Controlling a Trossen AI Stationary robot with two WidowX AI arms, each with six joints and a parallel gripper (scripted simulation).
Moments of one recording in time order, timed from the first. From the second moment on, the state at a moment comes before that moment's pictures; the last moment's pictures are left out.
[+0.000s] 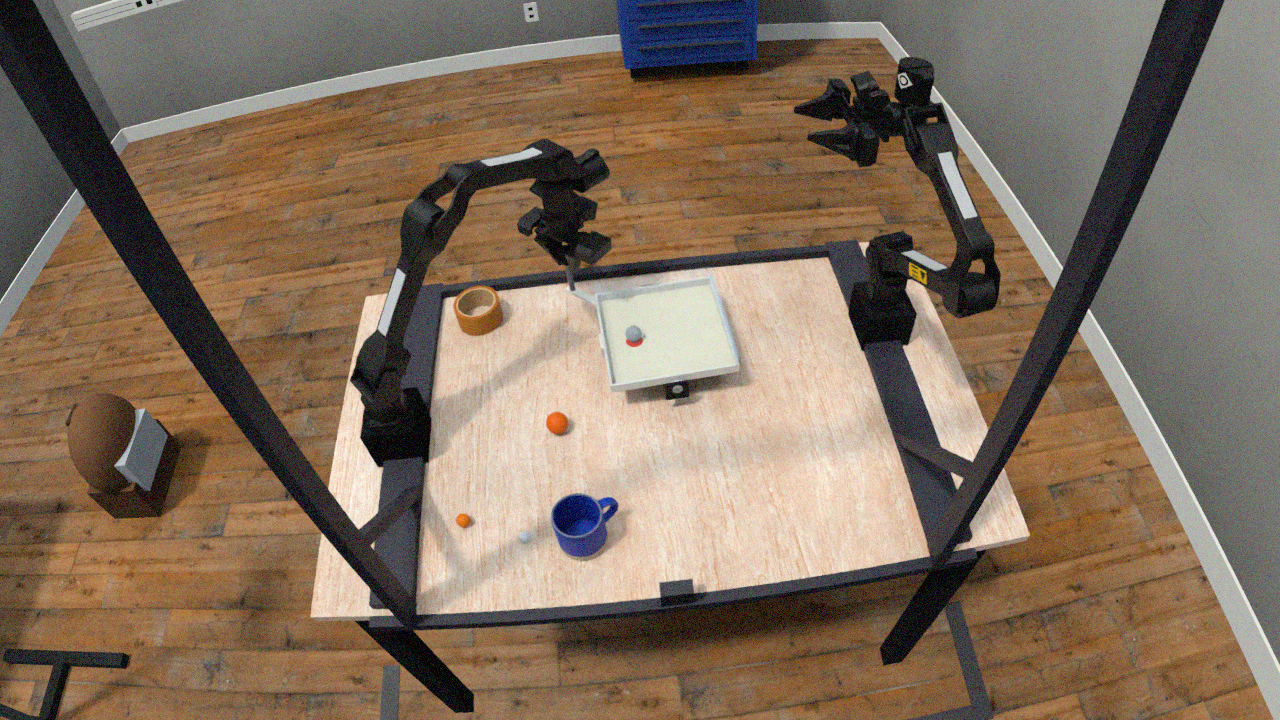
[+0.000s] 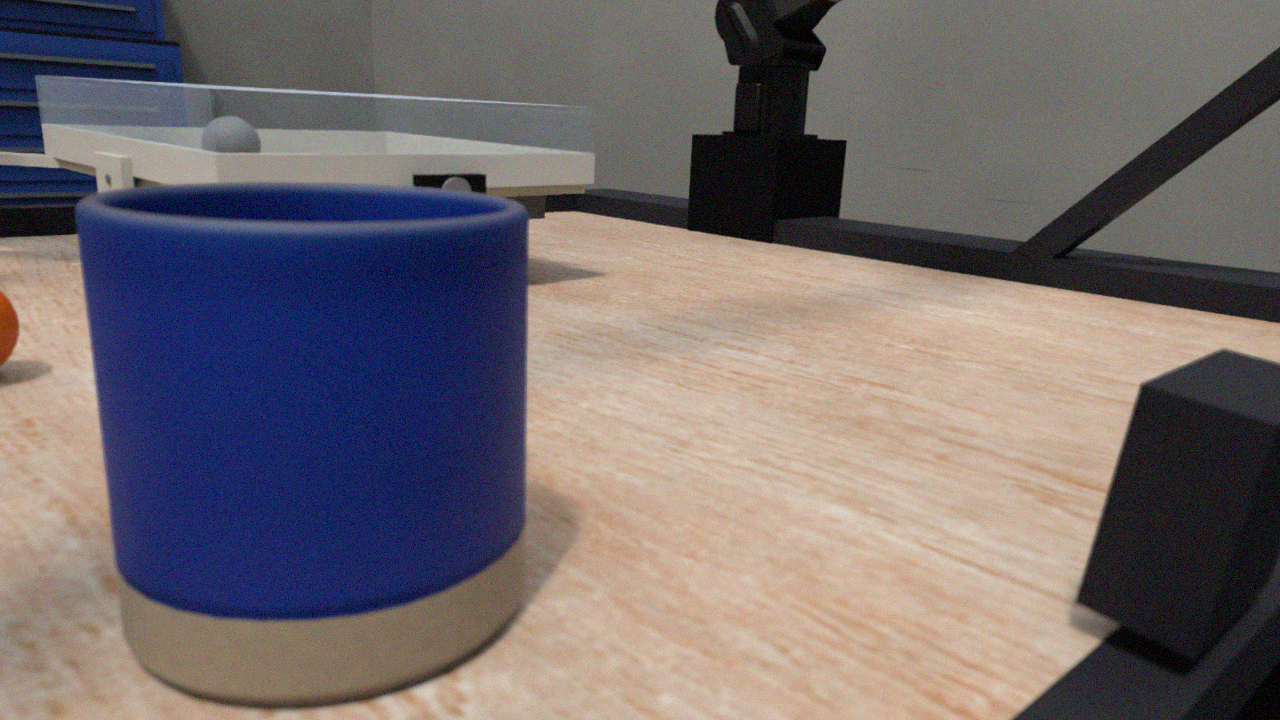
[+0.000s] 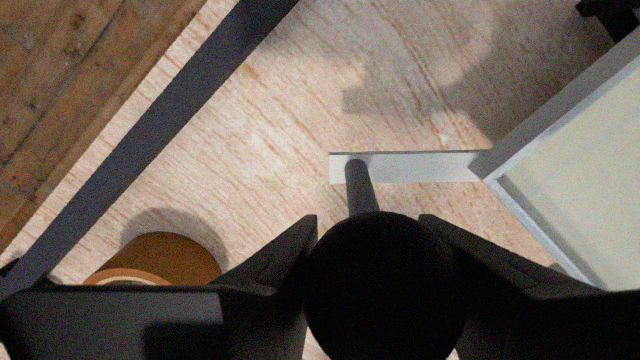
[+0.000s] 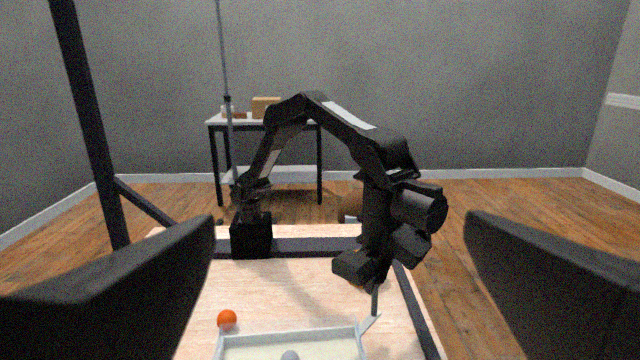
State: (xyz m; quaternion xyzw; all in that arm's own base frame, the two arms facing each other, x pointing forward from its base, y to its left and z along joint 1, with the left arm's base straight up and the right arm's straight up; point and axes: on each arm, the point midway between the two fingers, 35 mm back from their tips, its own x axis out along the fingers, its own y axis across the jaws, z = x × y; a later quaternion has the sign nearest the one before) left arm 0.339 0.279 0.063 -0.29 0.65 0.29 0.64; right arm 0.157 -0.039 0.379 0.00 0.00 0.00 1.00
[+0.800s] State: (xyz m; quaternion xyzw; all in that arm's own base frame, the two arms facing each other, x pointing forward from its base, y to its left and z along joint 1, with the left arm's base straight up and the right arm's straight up) left arm 0.339 0.280 0.061 -0.29 0.65 0.29 0.64; right arm 0.157 -0.039 0.379 0.00 0.00 0.00 1.00
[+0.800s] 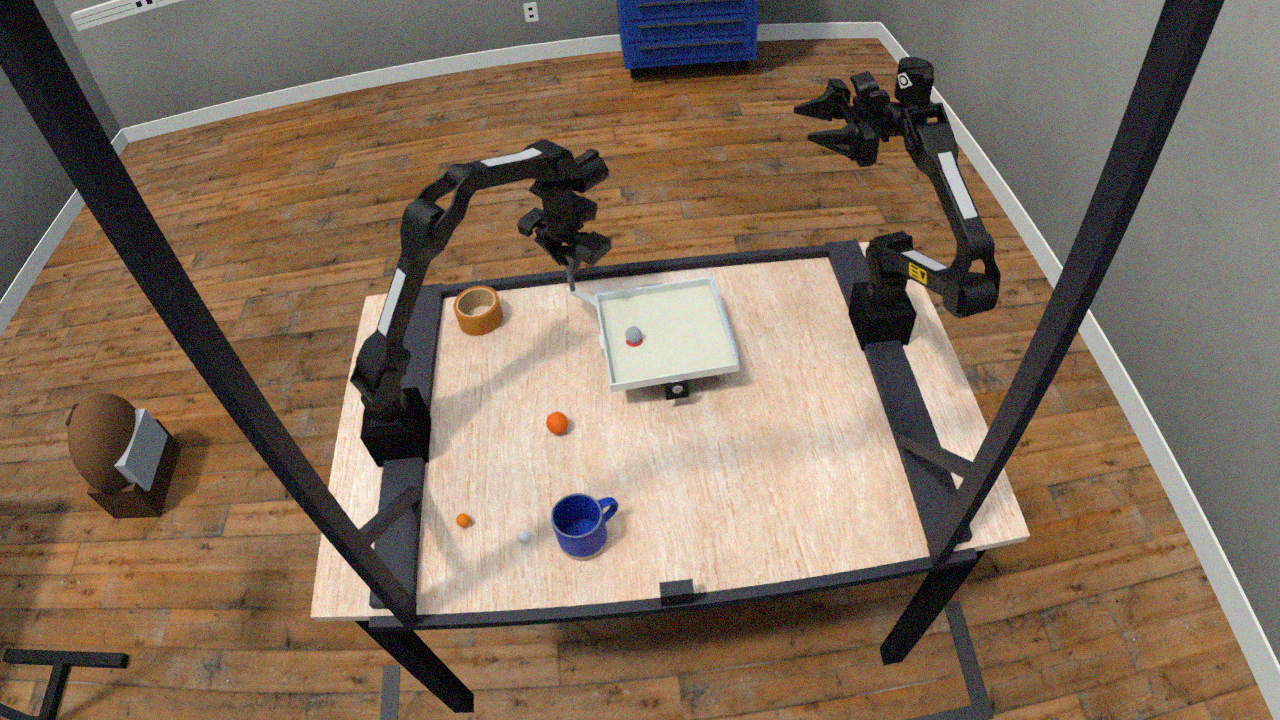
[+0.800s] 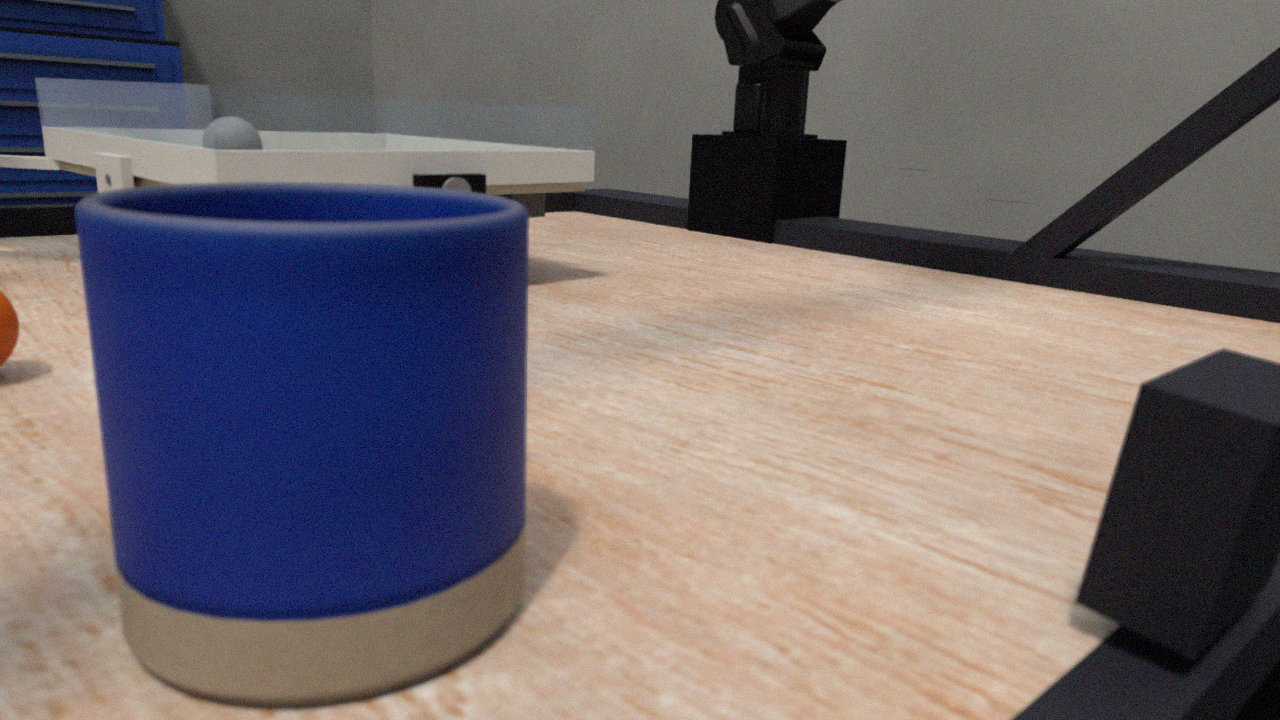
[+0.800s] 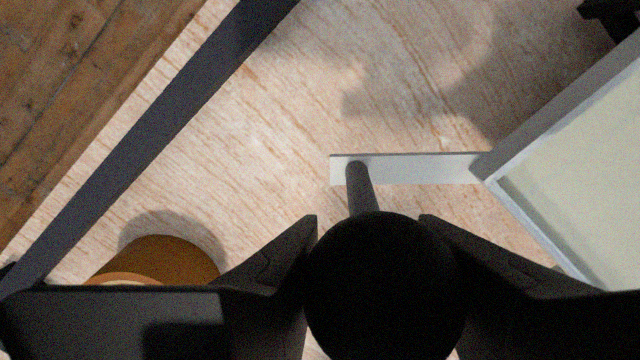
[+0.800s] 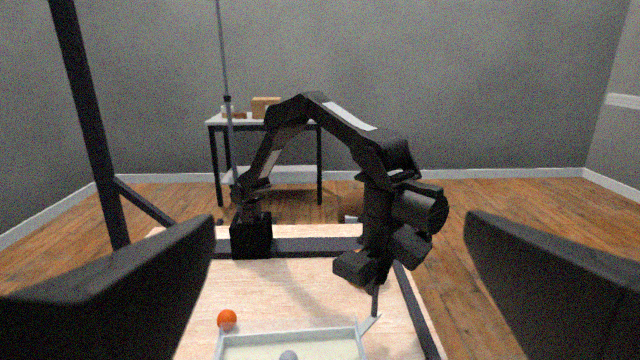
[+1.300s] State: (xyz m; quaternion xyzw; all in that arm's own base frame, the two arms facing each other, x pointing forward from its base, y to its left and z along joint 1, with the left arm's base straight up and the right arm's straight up) left arm 0.339 0.280 0.061 -0.29 0.65 0.29 0.64; right arm 0.157 -0.039 0.379 0.00 0.00 0.00 1.00
